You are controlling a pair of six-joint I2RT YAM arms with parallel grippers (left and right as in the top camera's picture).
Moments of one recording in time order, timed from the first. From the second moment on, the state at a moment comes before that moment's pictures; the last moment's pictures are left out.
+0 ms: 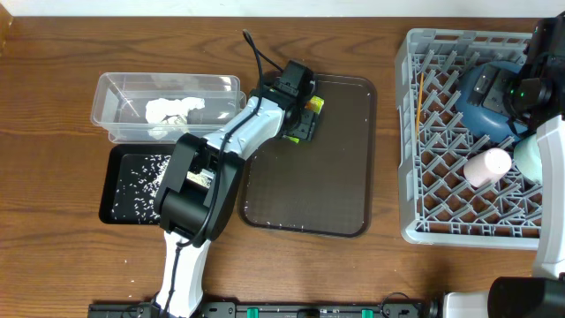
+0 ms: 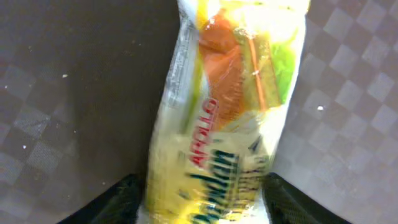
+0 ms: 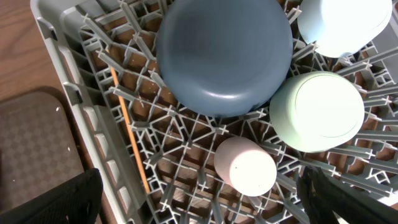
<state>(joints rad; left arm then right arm) -0.48 2.18 1.56 -0.58 0.06 -0.16 -0.16 1.58 1.67 -1.14 0.17 0.29</state>
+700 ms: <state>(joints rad) -0.45 1.87 1.56 -0.61 -0.06 -0.20 -0.16 1.58 1.67 -1.14 0.17 0.29</state>
